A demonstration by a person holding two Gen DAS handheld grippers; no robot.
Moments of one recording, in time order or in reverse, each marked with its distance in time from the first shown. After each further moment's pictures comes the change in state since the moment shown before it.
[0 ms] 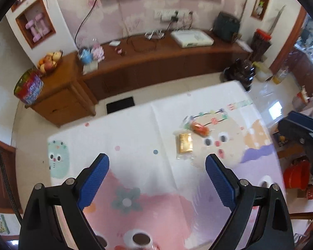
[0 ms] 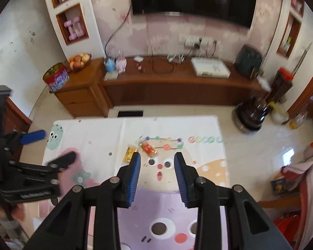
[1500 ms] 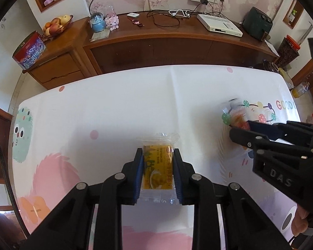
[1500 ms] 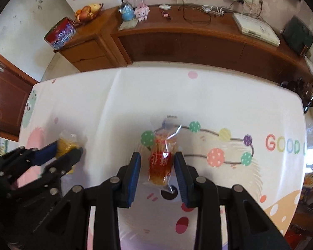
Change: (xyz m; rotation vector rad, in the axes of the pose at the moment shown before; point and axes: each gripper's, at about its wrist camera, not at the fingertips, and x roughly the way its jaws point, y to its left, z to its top) left arm 0.135 0.003 -0.023 -0.182 0.073 0.029; right arm 0.221 0.020 0.001 -0.135 0.264 0.156
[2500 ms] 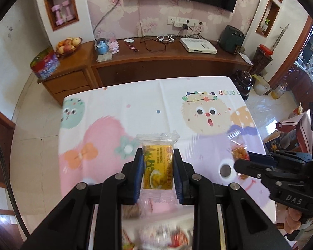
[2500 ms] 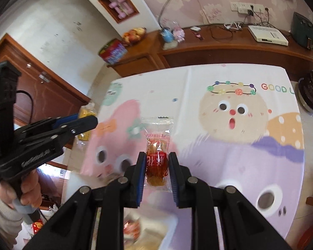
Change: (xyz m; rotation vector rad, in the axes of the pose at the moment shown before) left arm -0.237 0.033 -0.131 0.045 -0.158 -0.067; right arm -0.193 0.064 -0.174 0.025 -0.189 0.317
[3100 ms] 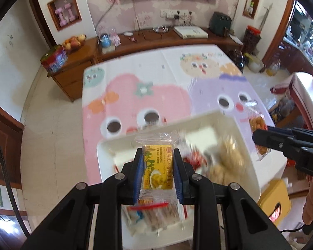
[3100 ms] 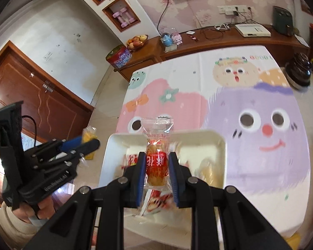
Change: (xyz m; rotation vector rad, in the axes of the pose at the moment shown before) left arm -0.092 0.031 -0.170 0.118 0.046 0.022; right arm -0.058 0.113 -0.149 0.118 -0.078 -0.065
